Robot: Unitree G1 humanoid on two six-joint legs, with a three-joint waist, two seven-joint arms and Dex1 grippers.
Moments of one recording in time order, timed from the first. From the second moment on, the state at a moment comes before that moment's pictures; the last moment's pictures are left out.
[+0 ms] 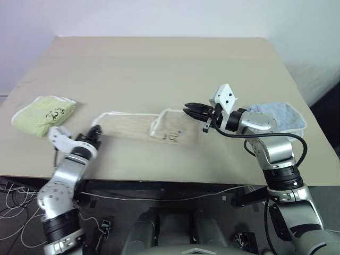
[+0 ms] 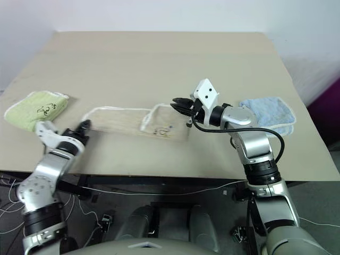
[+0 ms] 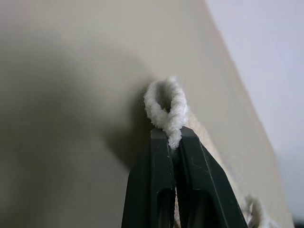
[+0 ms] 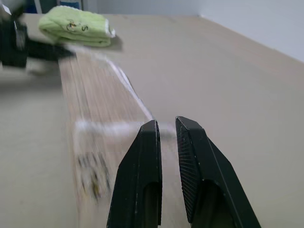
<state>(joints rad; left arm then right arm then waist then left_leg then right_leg) -0.18 0.30 0.58 -0.13 -1.25 0.64 0.21 -0.58 -0.46 0.09 -0.04 0.28 0.39 0.84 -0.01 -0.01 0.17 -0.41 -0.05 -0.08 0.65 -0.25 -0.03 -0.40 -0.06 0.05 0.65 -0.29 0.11</state>
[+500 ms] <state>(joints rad) -0.28 0.52 0.35 -0.28 -1.09 0.67 -0.16 -0.55 -0.47 0.07 -0.05 0.28 0.39 0.81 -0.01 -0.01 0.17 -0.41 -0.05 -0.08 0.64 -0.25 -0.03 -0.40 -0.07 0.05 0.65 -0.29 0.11</state>
